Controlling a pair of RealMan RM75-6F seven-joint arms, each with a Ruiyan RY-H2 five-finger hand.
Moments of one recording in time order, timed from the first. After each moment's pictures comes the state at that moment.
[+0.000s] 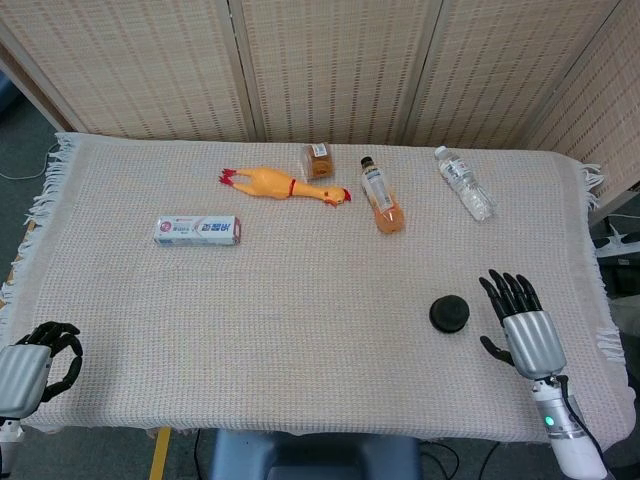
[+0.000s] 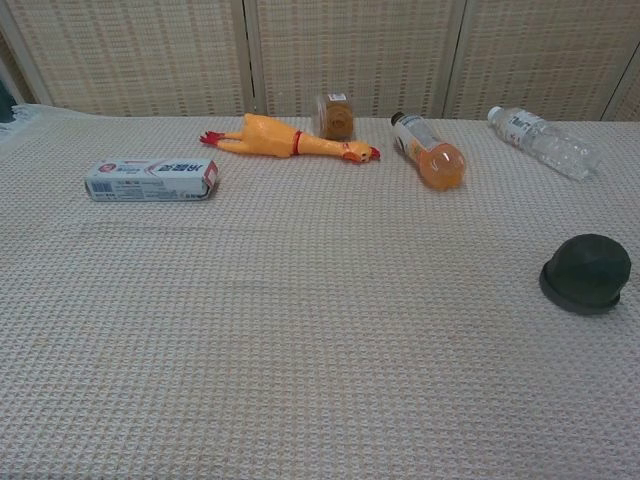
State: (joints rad) left arm -0.10 -1.10 0.00 -1.61 1.56 1.47 0.03; right arm 0.22 -1.33 -0.03 -1.44 -1.53 1.52 -0.12
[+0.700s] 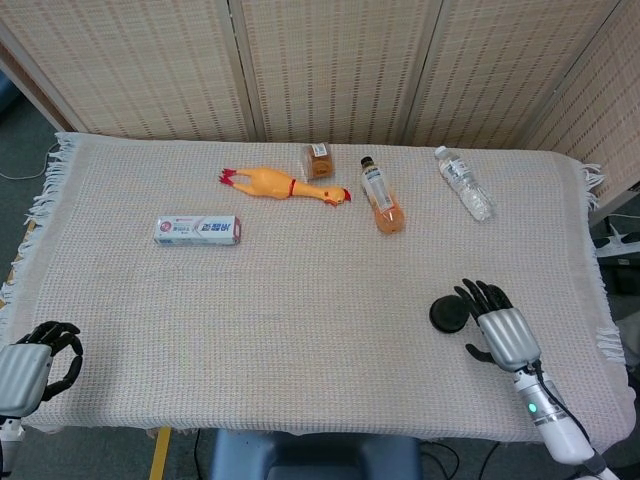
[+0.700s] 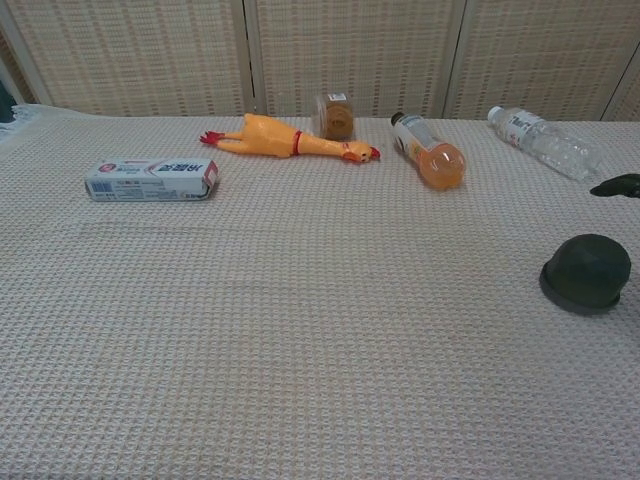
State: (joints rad) left arm -0.10 -1.10 0.00 -1.61 1.56 1.48 0.02; right arm 0.32 -1.31 0.00 -1.49 -1.45 1.20 -0.18
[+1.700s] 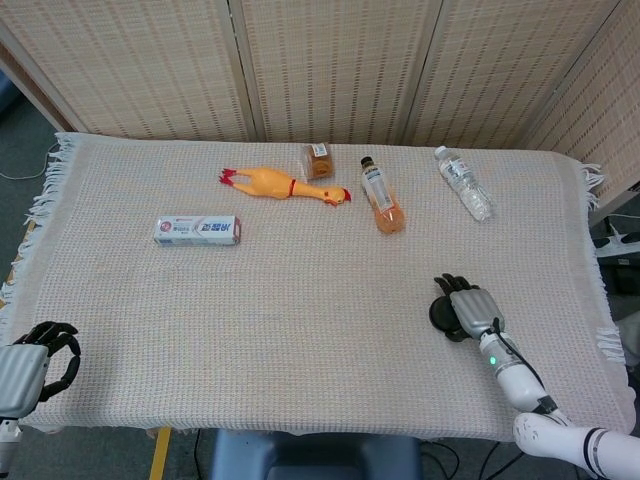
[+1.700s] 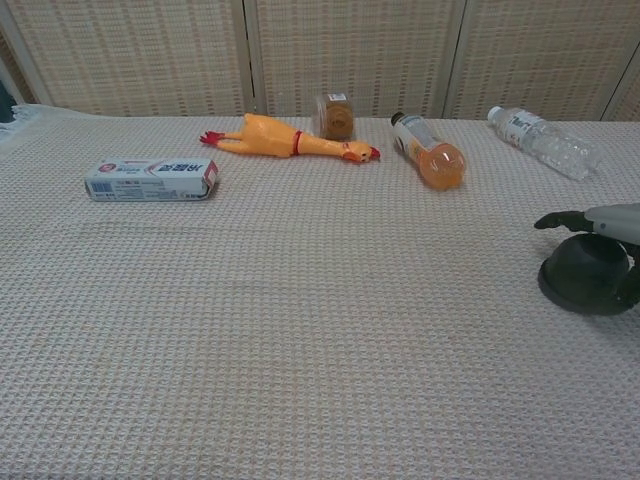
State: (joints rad) left arm -0.10 -1.09 0.00 -1.61 1.55 1.47 0.01; right arm 0.55 -1.37 0.09 -1.48 -0.93 0.84 -0.42
